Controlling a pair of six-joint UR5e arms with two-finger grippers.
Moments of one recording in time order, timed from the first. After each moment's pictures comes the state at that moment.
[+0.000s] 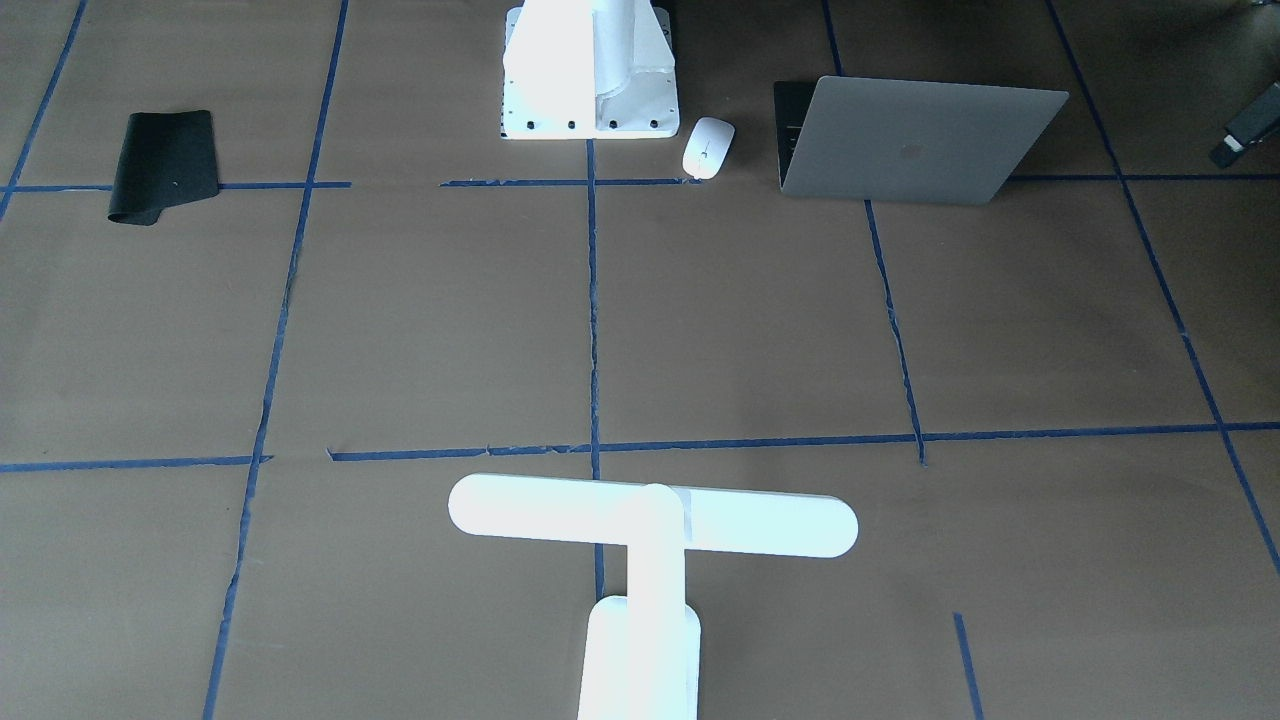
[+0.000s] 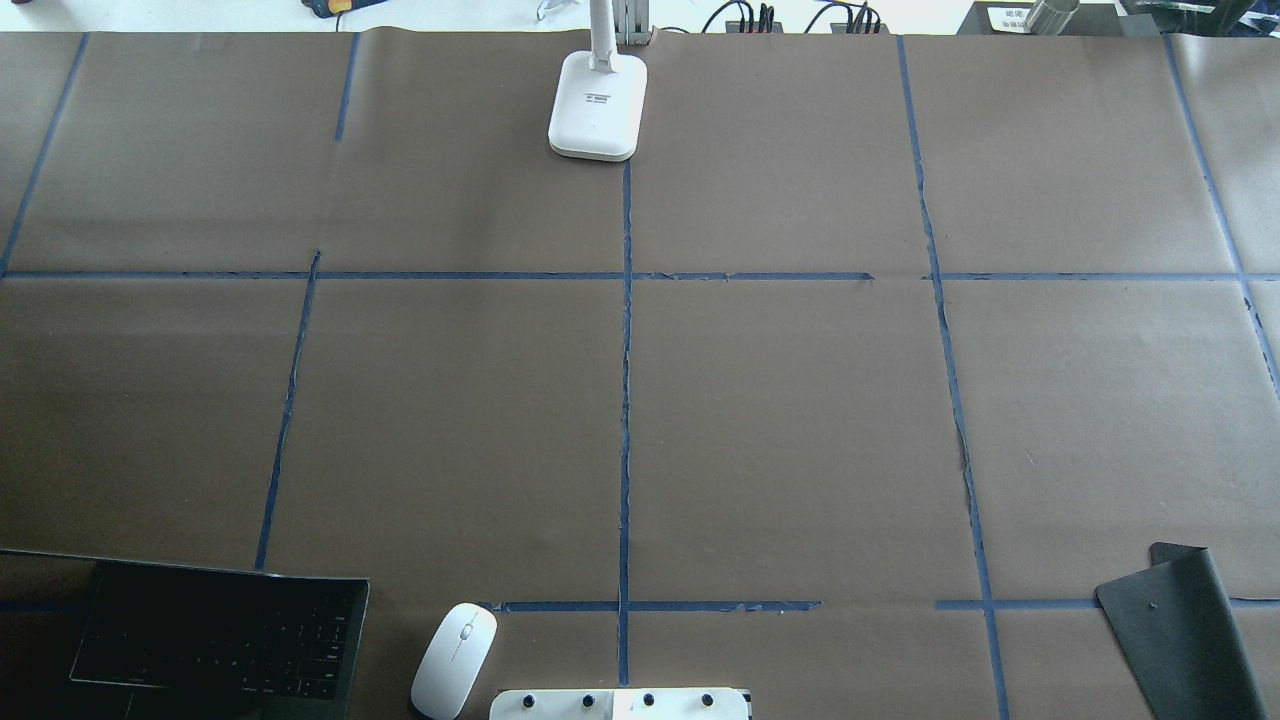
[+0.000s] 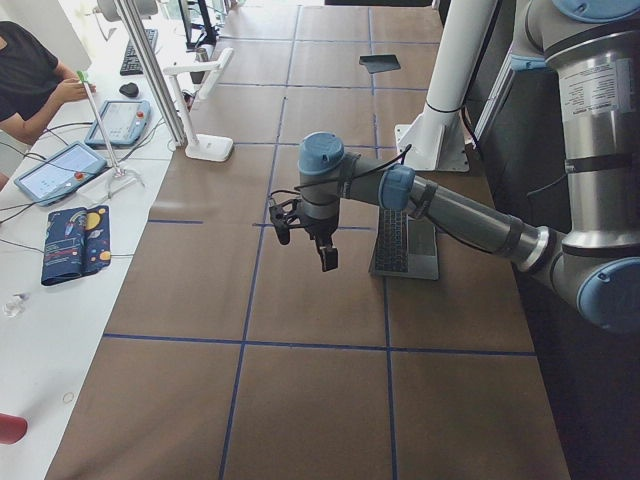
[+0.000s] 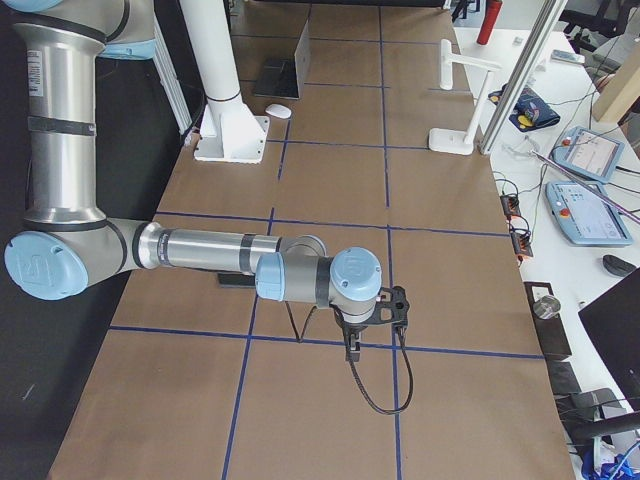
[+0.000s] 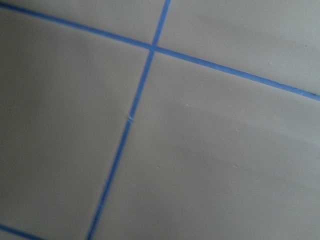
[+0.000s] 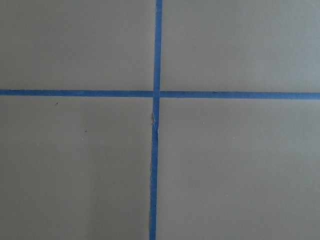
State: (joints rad) left arm -1.35 -1.36 -2.22 -1.39 -2.33 -0.80; right arm 1.65 -1.64 1.63 -1.56 2.41 -0.07
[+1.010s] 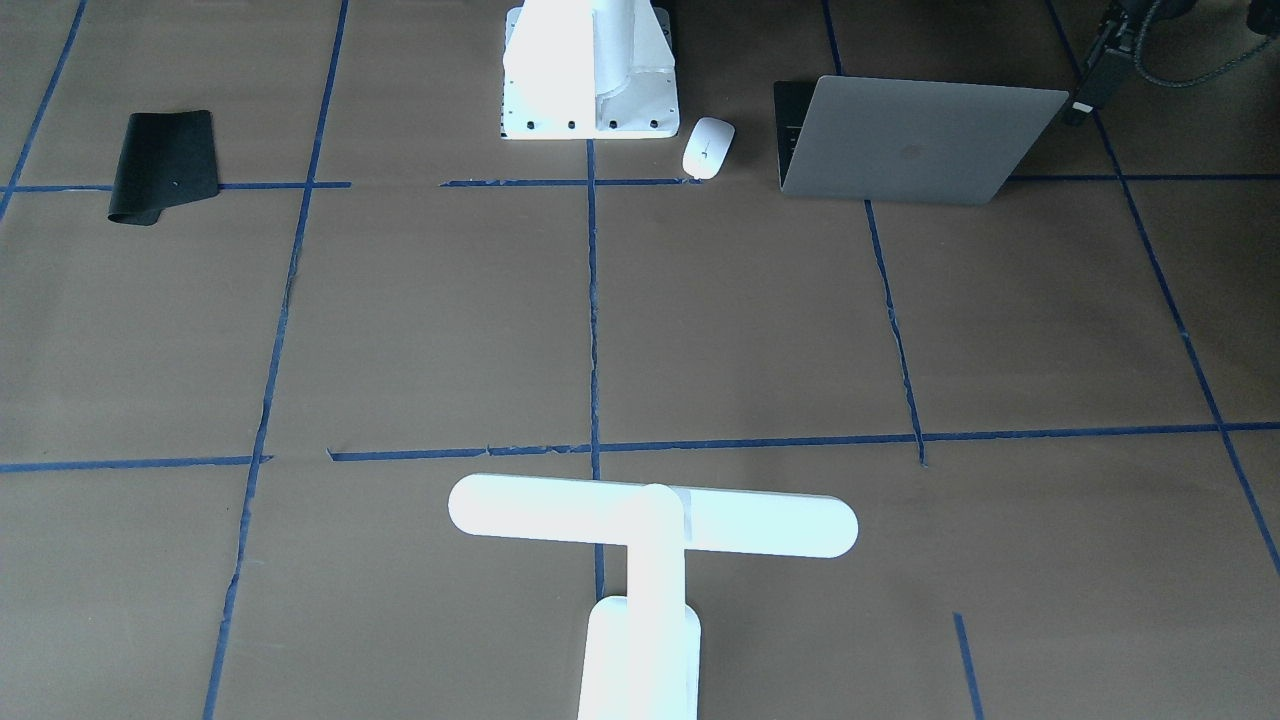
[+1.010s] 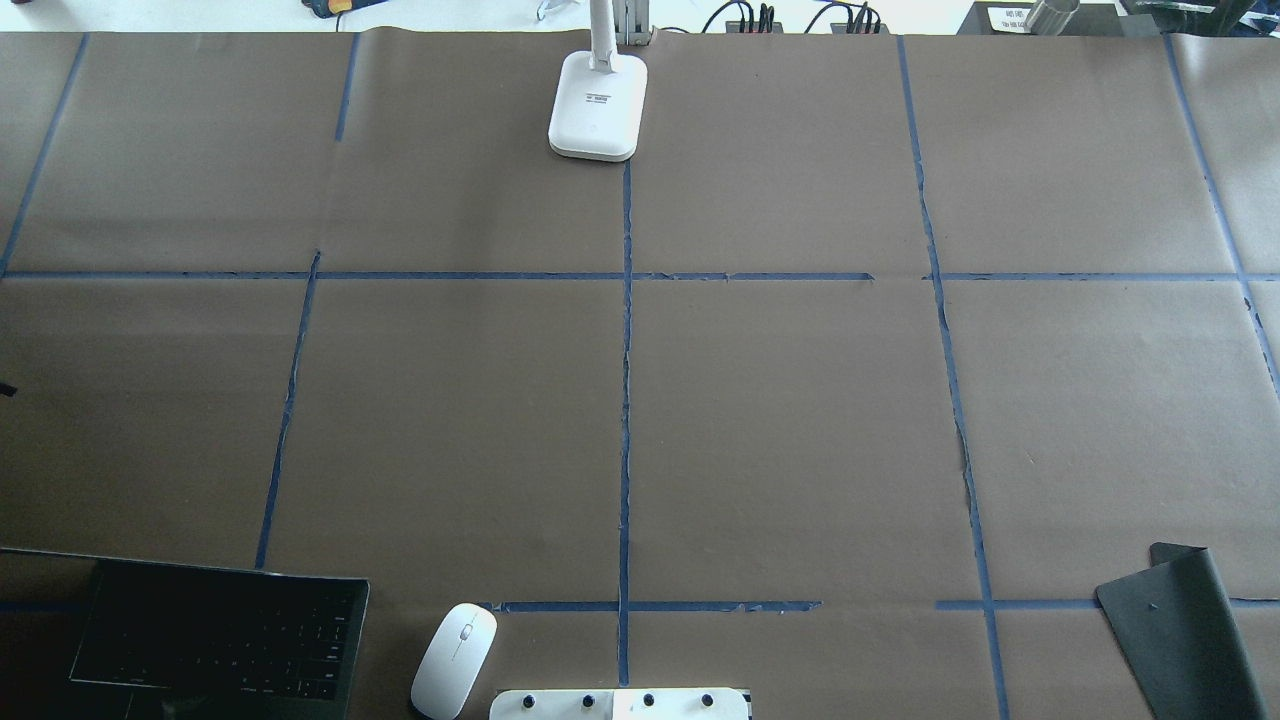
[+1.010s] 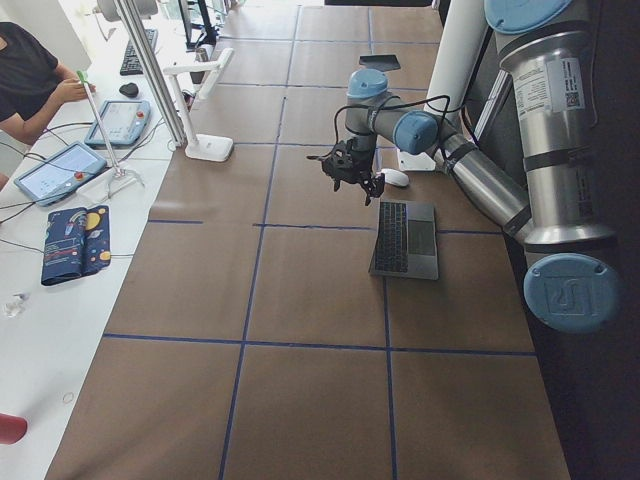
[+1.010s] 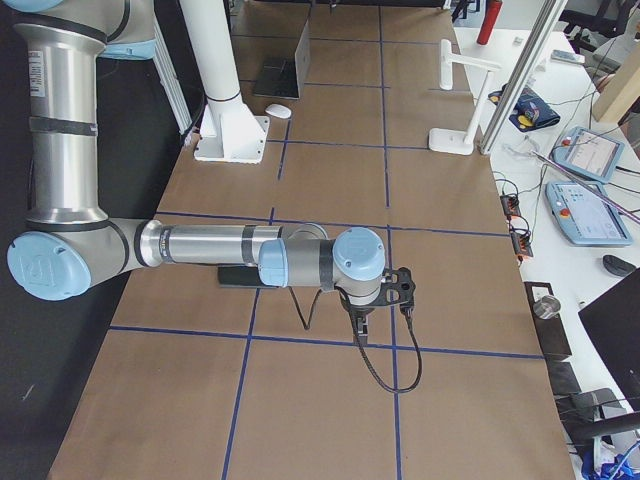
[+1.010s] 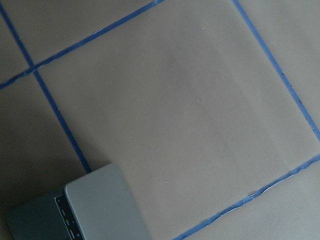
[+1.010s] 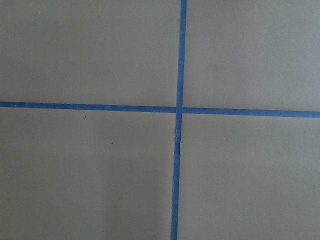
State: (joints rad) left arm -0.83 -1.35 -2.51 -1.40 -2.01 -2.01; right arm 1.64 -1.63 1.69 -1.56 2.44 -0.04
